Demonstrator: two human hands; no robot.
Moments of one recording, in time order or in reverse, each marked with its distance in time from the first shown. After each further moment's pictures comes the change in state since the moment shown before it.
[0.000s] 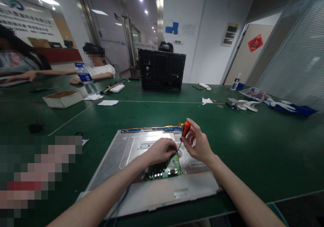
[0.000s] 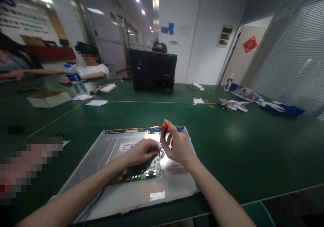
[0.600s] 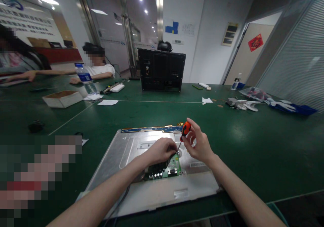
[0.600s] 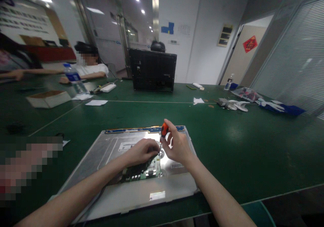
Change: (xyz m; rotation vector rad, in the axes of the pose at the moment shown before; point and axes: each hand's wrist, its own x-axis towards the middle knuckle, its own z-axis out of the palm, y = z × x) left_hand 0.000 0.001 0.000 0.024 0.005 0.007; right_hand -0.001 0.001 -0.001 -0.013 0.006 0.004
